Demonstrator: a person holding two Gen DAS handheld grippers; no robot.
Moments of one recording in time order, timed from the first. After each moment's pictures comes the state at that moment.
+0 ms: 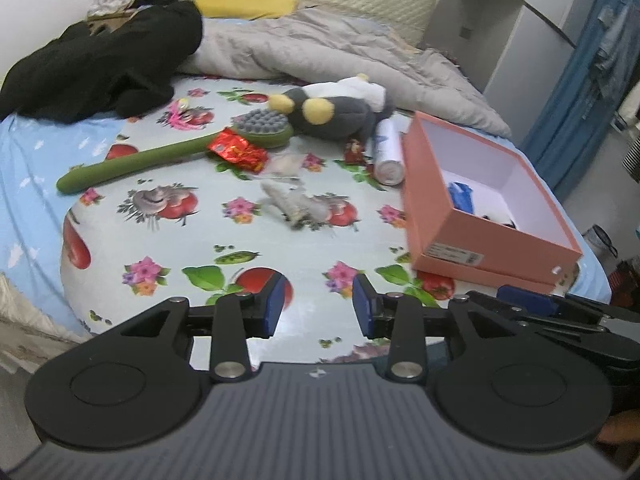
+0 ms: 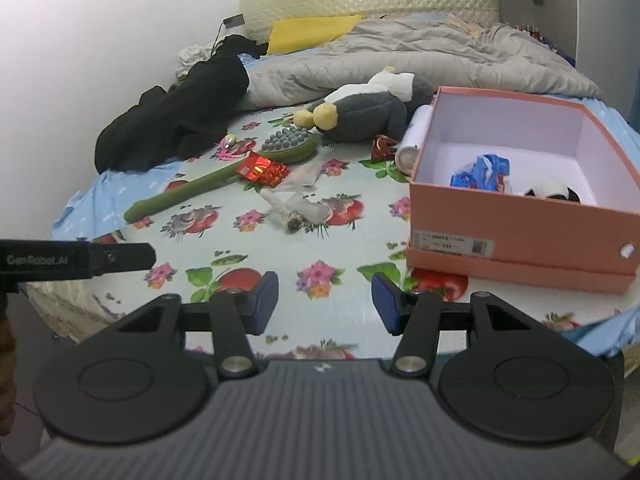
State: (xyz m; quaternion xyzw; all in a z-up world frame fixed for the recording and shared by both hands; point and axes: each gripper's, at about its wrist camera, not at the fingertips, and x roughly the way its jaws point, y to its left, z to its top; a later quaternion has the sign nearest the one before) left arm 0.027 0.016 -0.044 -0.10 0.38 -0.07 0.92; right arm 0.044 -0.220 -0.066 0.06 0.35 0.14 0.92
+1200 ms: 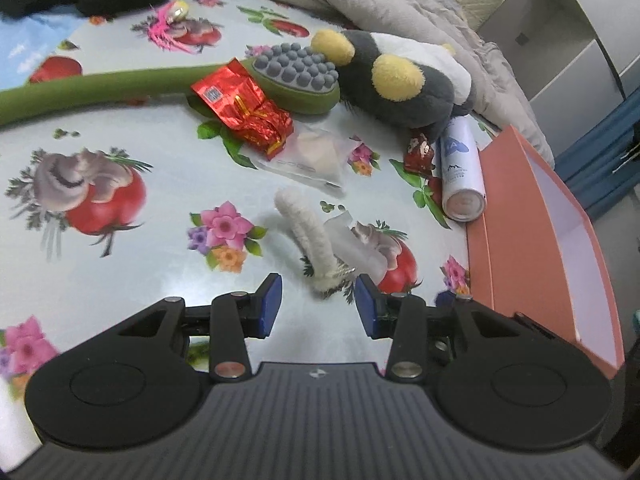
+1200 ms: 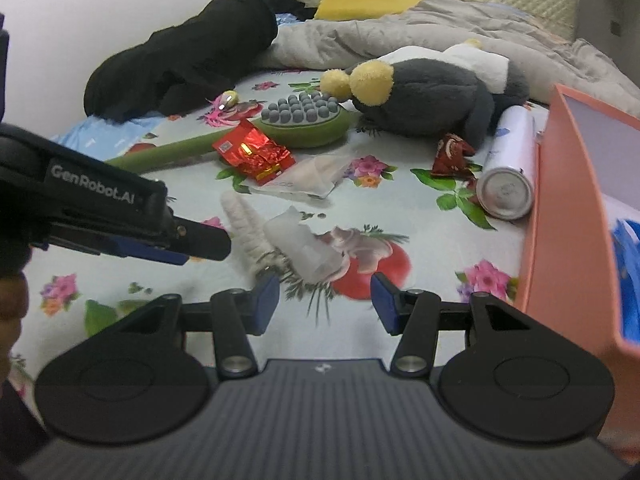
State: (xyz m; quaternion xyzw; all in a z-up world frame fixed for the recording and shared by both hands) left arm 0.247 0.047 -0.168 -0.22 0.46 -0.05 0.86; right arm 0.224 -0.157 -0.172 -0.03 0.36 0.21 0.91
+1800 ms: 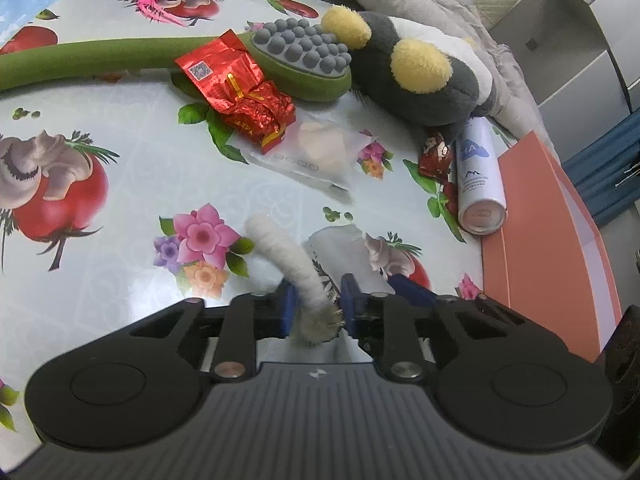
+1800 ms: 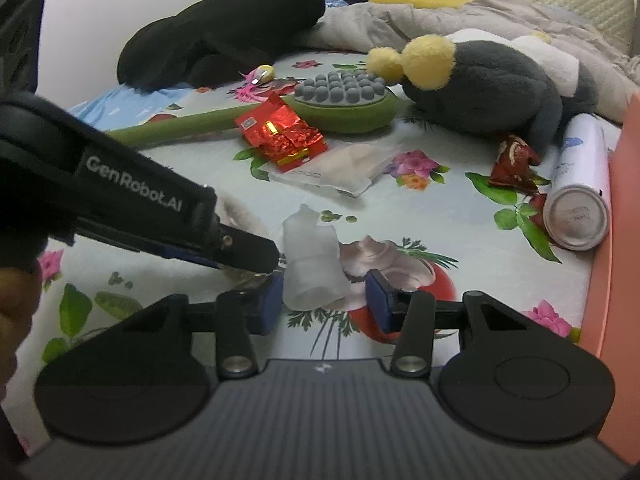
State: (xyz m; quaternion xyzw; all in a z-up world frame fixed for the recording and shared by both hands) left arm 0.286 0.041 -0.205 -0.25 0.47 -0.05 0.85; right arm 0.261 -0.139 -0.204 -0.06 0.37 0.28 0.88
